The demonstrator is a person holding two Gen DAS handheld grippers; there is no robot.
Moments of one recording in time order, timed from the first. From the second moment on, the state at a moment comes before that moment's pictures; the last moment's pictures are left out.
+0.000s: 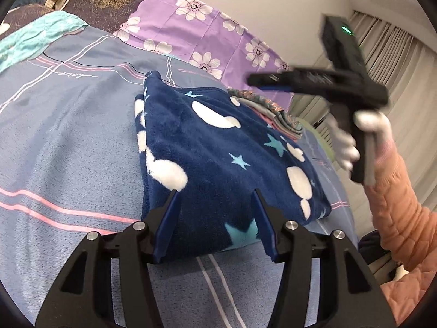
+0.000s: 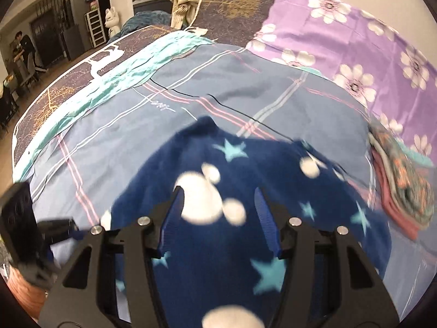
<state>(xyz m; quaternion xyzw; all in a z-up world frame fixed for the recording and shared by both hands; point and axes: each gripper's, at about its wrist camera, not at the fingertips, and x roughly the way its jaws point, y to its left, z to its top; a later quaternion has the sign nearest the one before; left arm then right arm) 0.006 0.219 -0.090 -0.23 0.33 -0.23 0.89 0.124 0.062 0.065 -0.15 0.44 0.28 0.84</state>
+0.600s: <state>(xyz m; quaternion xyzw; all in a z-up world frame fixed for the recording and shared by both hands) -0.005 0.205 -0.085 -0.21 0.33 -0.25 0.88 0.171 0.216 -0.040 -0.36 0.51 0.23 0.74</state>
